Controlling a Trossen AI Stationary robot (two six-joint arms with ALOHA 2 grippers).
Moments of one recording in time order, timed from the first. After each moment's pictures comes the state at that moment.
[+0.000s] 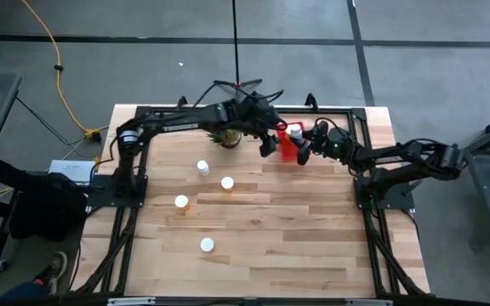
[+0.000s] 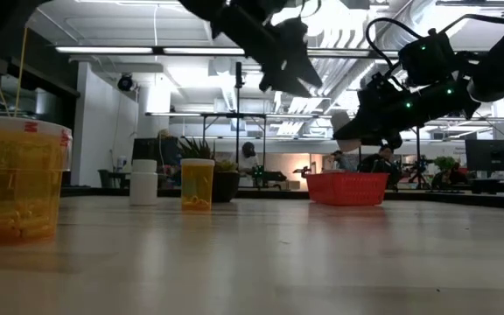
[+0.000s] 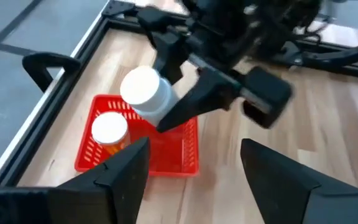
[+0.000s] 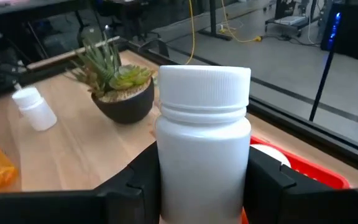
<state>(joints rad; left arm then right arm) 0.30 1.95 1.75 -0.43 0.13 0.02 -0.53 1.27 0.24 0.78 0.04 0.17</state>
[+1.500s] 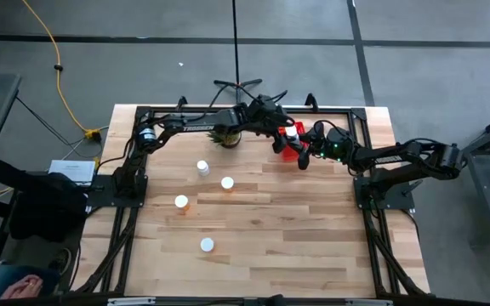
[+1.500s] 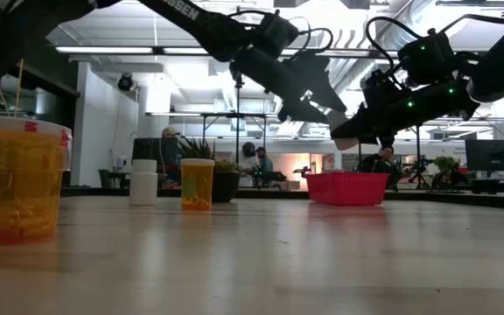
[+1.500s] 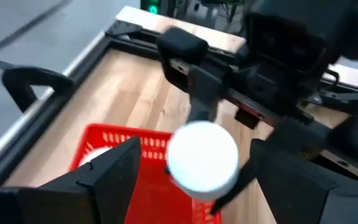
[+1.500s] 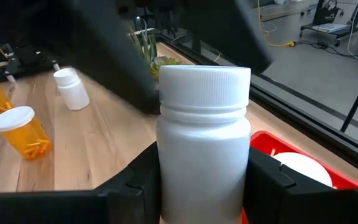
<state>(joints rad) 0.35 2.13 1.75 -0.10 0.19 -0.06 -0.53 1.28 0.25 0.78 -0.09 0.09</state>
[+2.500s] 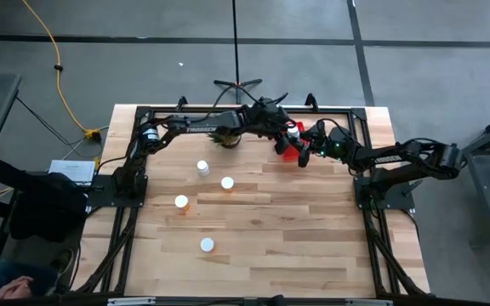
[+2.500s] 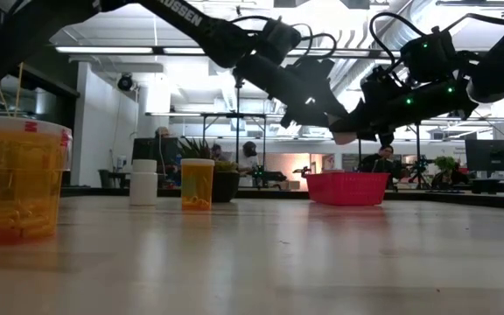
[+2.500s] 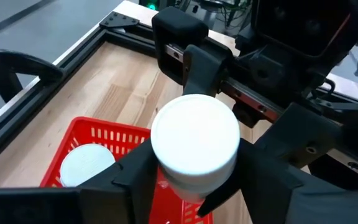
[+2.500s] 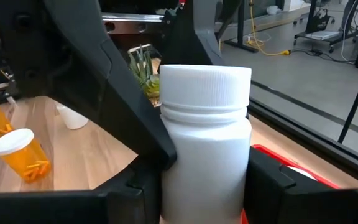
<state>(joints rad) 0.34 2.16 1.75 -0.07 0.20 -0.13 -0.53 1.28 0.25 0.85 -0.08 0.13</state>
